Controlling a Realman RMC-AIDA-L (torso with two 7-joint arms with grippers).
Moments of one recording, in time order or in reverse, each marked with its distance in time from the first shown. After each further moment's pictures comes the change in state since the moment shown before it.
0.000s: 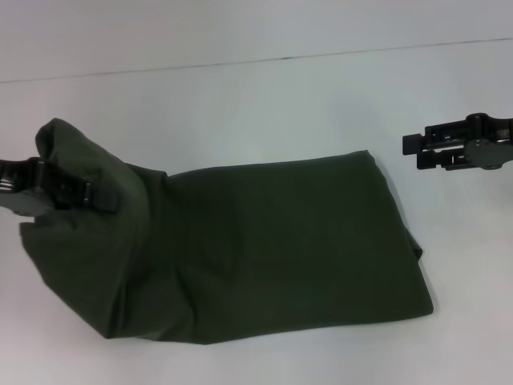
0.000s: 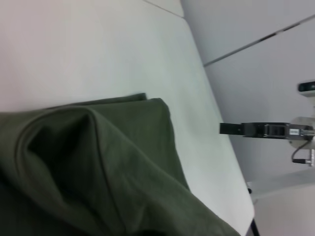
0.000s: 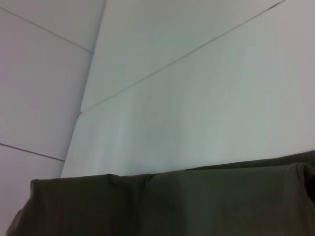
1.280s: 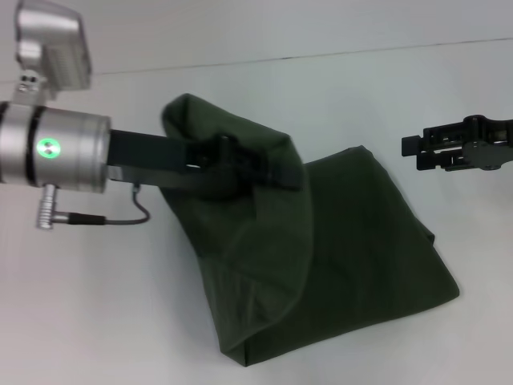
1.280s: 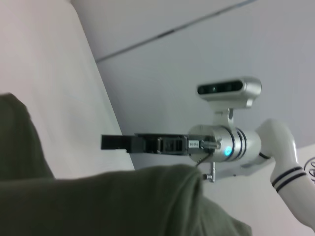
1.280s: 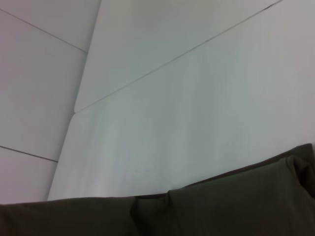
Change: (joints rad) left arm -0.141 -0.178 0.075 0.230 -0.203 -0.170 0.032; right arm 0.000 0.001 -0.012 0.002 -0.002 0.022 -0.003
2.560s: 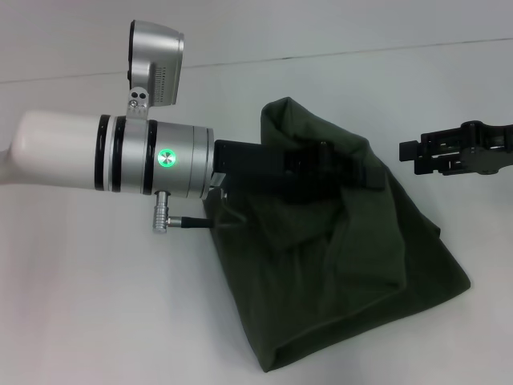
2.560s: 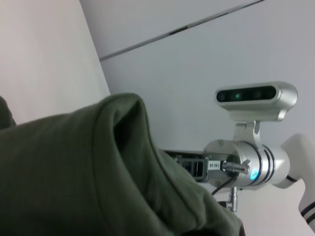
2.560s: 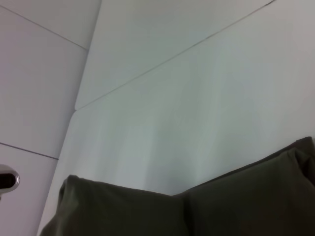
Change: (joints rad) left arm -0.094 -0.073 0.113 0.183 -0.110 -0.275 0.042; right arm -0.005 0.005 0.000 0.012 0.000 0.006 -0.022
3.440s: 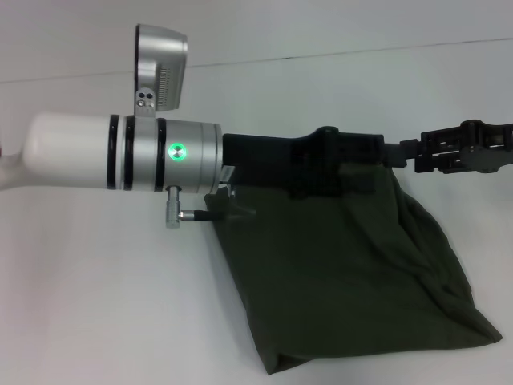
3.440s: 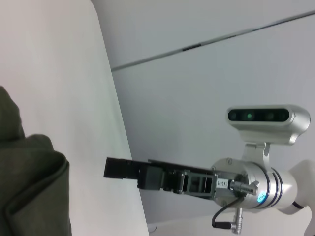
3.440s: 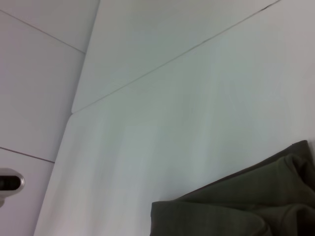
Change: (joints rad) left arm -0.005 0.003 0.057 0.040 -0.086 -0.073 -0.051; right arm 0.000 0.000 -0.002 0.003 0.002 0.016 -0.004
